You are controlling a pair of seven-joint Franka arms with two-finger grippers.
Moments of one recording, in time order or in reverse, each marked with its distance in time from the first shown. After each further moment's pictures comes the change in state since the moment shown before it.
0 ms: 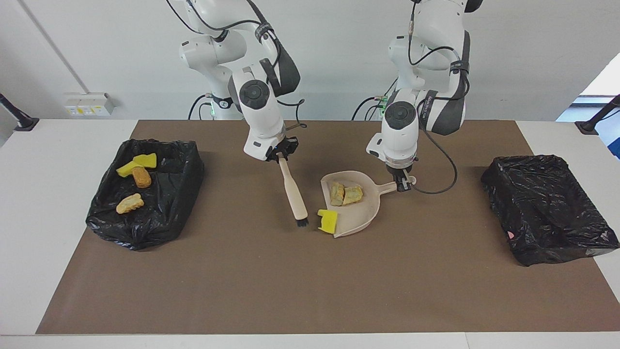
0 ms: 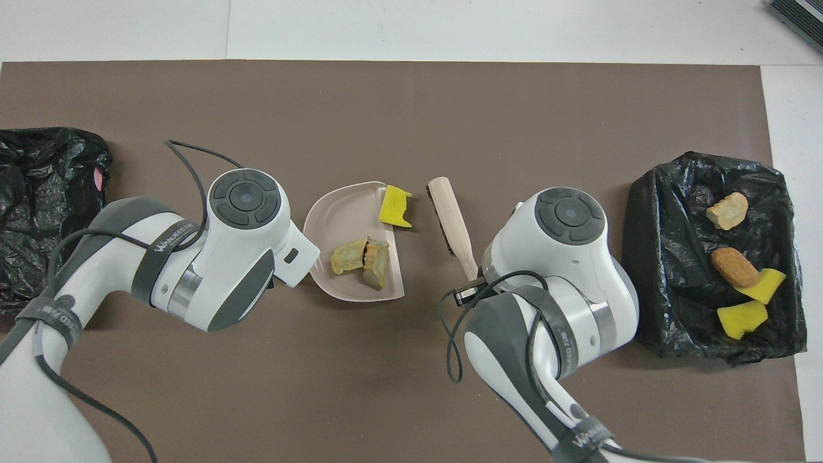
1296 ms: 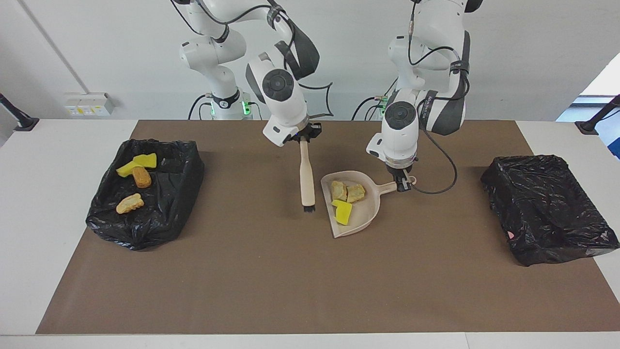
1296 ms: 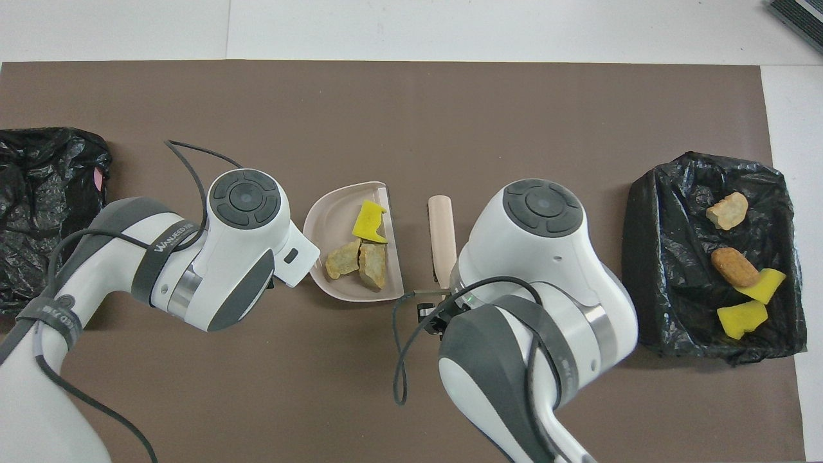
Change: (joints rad) left arm 0.000 0.000 0.000 -0.001 0.000 0.000 0.000; right arm 0.016 -0.105 0.040 0.106 0.111 -0.298 0.395
